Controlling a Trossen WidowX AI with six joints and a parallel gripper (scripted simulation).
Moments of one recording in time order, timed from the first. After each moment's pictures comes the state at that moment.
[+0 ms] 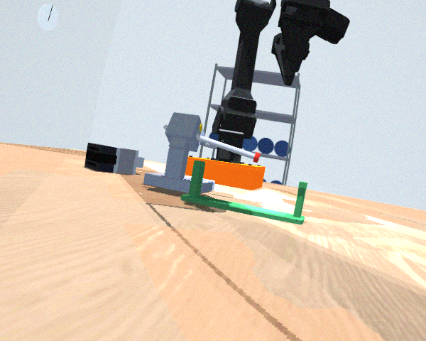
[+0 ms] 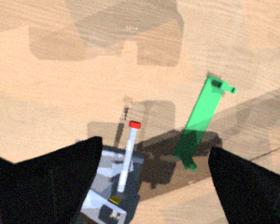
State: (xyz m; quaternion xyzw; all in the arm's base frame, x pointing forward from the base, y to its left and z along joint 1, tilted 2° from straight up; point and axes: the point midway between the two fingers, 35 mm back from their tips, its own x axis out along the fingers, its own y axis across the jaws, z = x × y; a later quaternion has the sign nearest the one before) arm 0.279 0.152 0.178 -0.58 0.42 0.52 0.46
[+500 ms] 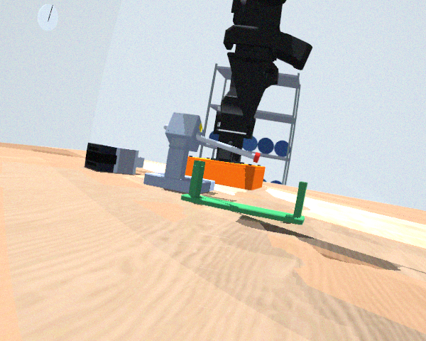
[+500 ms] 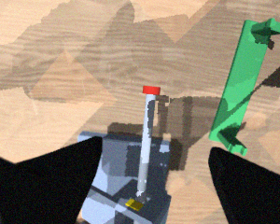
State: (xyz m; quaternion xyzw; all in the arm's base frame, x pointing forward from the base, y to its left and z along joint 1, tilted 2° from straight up) arm 0.289 0.096 0.117 -0.54 0.47 0.50 0.48
